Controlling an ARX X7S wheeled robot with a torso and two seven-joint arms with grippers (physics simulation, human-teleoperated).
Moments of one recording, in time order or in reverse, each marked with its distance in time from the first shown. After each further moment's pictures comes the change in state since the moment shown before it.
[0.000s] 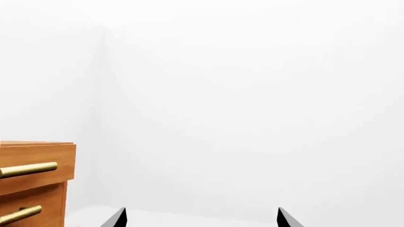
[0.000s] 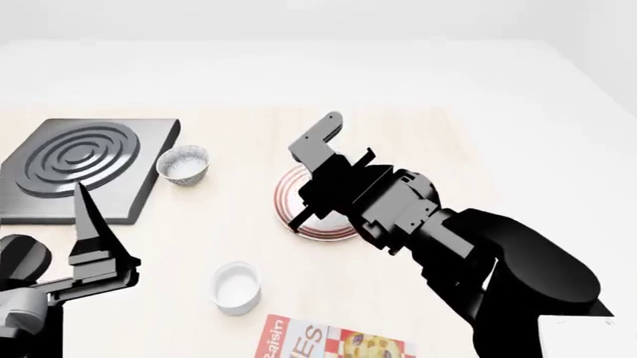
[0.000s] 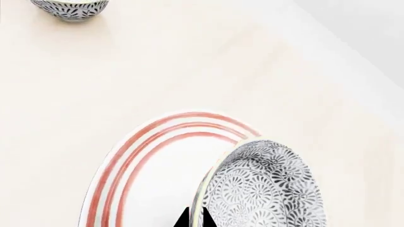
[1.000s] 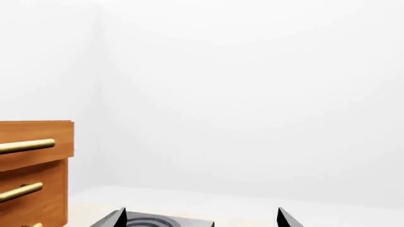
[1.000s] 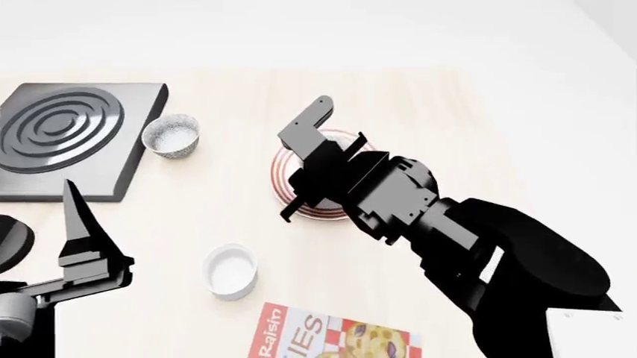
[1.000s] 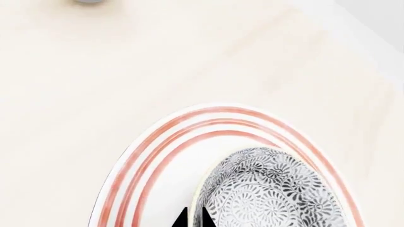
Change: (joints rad) left arm 0.006 -0.009 -0.005 0.017 0.001 0.015 -0.022; right arm 0.038 -0.001 0.047 -0.049 -0.052 0.015 -0.013
